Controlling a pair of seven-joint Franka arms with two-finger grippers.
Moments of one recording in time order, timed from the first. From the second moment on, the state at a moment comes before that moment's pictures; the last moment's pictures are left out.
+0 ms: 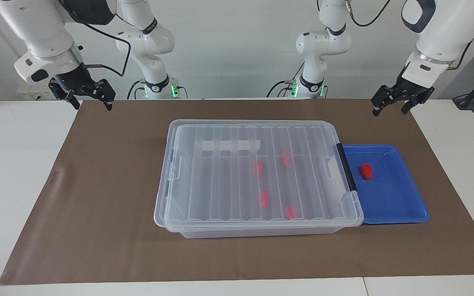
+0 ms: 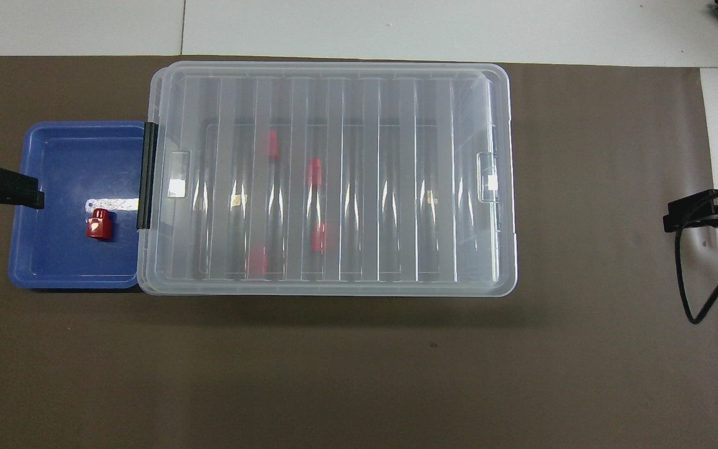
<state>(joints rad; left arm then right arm) -0.01 -0.03 -0.01 -1.61 -0.01 1.60 -0.02 0.07 -0.03 -0.11 -1.60 -0.03 1.50 0.01</state>
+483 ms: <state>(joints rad) -0.01 -0.03 -0.01 -1.61 -0.01 1.60 -0.02 0.08 -0.03 -0.10 -1.60 -0.03 1.55 0.01</state>
